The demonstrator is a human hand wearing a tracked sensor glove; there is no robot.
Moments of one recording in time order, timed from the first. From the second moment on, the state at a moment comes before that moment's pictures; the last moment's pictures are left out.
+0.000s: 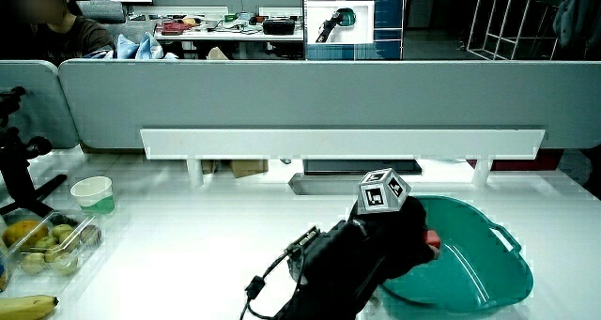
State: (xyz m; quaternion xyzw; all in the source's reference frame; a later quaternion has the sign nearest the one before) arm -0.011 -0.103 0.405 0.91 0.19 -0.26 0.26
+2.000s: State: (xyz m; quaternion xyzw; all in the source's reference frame) arm -0.005 -0.102 0.426 0.90 0.18 -0.24 0.31
